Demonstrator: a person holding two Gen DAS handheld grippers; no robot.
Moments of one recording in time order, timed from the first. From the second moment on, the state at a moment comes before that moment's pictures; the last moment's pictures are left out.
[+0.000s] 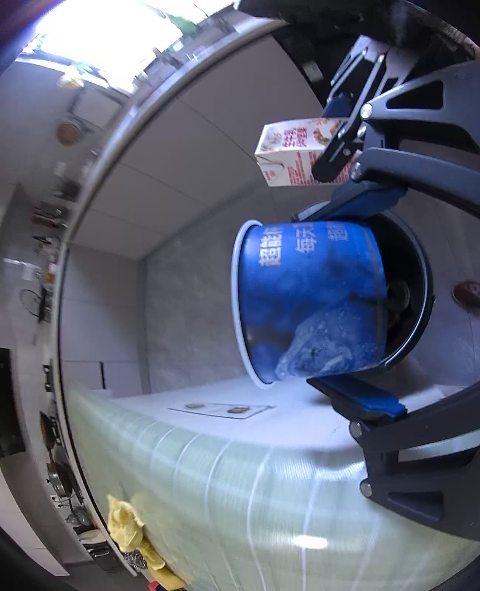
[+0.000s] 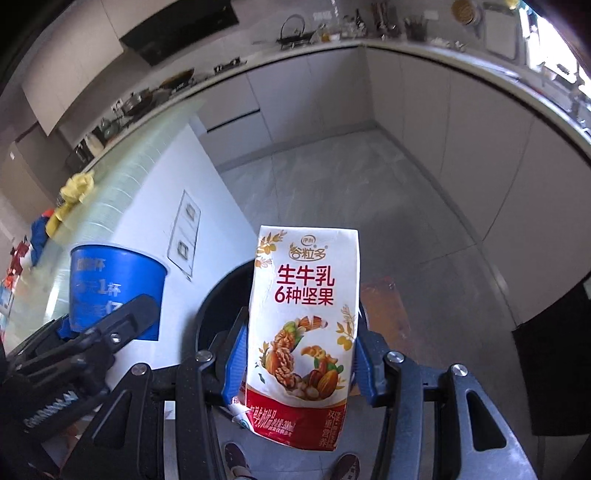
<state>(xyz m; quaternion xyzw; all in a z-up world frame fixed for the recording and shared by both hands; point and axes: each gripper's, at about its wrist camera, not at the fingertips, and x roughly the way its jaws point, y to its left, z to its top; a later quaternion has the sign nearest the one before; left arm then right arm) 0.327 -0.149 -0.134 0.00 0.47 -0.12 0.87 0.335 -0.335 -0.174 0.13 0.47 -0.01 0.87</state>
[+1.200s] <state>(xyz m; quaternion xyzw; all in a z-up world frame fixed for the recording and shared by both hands) 0.321 0.124 -0.007 -0.07 0.43 -0.02 0.90 0.362 -0.110 -0.048 0.13 0.39 0.05 0.91</state>
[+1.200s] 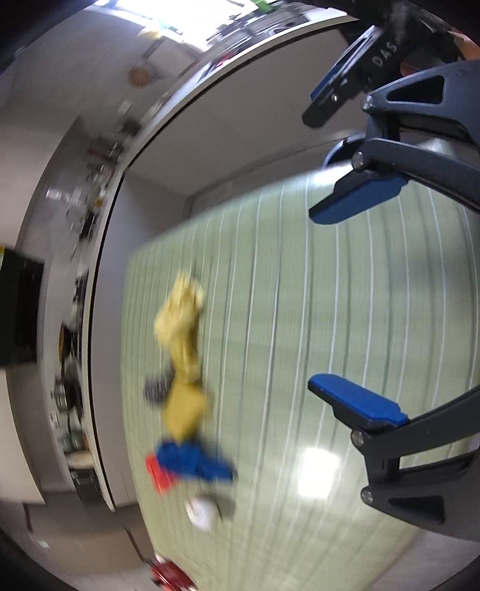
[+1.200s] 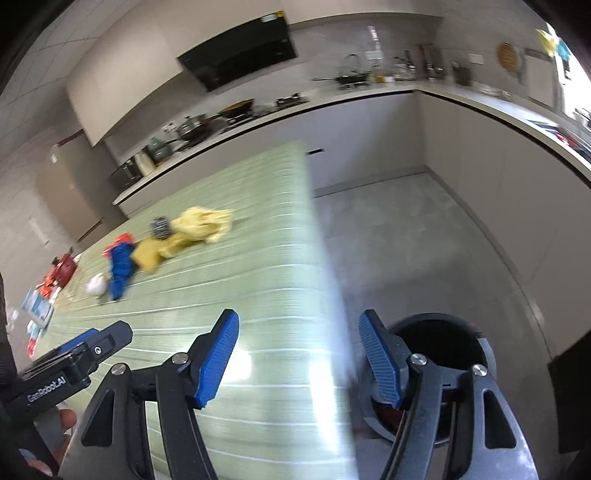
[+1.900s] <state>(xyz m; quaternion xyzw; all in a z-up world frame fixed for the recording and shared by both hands) 0.385 0.290 -0.027 -0.11 0.43 0.06 0.90 0.452 0.080 -0.048 0.08 0.39 0.12 0.91</state>
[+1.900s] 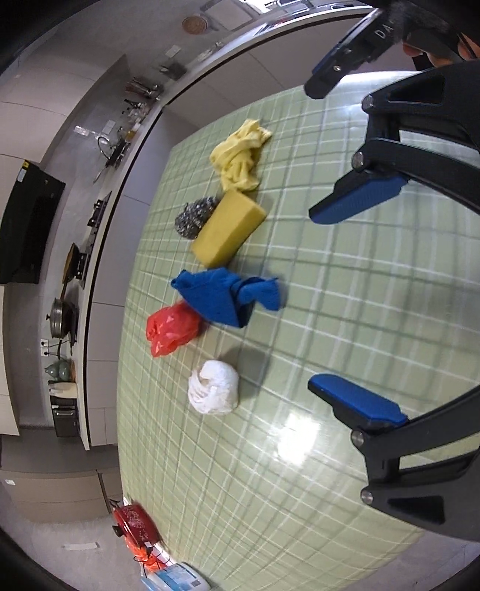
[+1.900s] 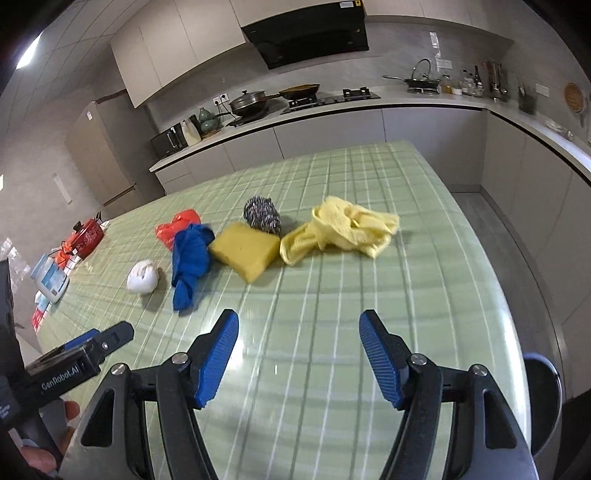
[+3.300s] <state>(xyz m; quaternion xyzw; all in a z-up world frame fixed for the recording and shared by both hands) 0.513 0.314 -0.082 -0.08 0.47 0.03 0.88 0.630 0.092 -0.119 0.00 0.45 0.04 0.89</state>
